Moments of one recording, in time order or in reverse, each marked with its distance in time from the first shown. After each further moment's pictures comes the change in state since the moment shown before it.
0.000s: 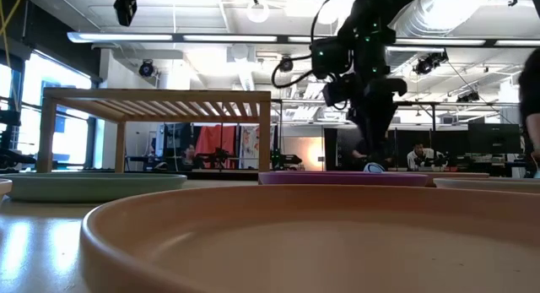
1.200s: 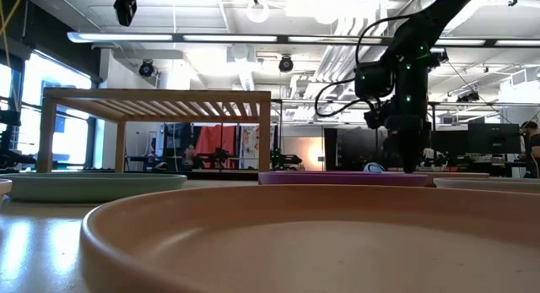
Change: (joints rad) left arm 0.000 0.000 0.000 0.003 -0.006 0.000; right arm -0.231 -0.206 -0.386 0.272 0.105 0.308
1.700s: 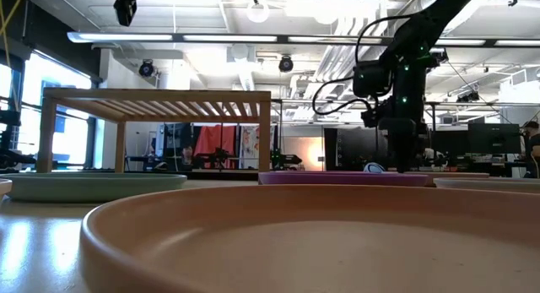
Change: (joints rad) left arm 0.000 0.000 0.000 0.000 0.000 0.000; right arm 0.000 0.001 -0.001 0.049 0.033 0.044
